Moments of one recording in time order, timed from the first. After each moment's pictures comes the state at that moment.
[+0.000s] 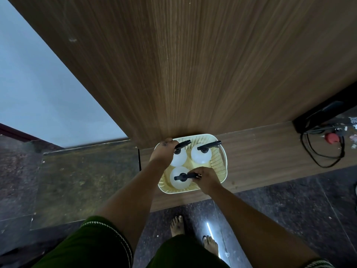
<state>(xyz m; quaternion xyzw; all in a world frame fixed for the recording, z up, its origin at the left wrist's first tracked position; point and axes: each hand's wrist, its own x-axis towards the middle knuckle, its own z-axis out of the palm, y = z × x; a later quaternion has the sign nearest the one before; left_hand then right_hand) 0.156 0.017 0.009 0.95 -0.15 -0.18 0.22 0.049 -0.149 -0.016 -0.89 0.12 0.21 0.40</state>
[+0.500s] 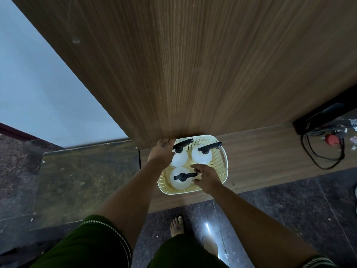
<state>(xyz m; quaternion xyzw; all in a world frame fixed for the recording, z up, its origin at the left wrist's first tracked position) 0.157 0.025 0.011 0.96 -0.14 -0.20 0.14 0.055 -0.152 -0.017 -0.89 0.12 0.23 0.38</state>
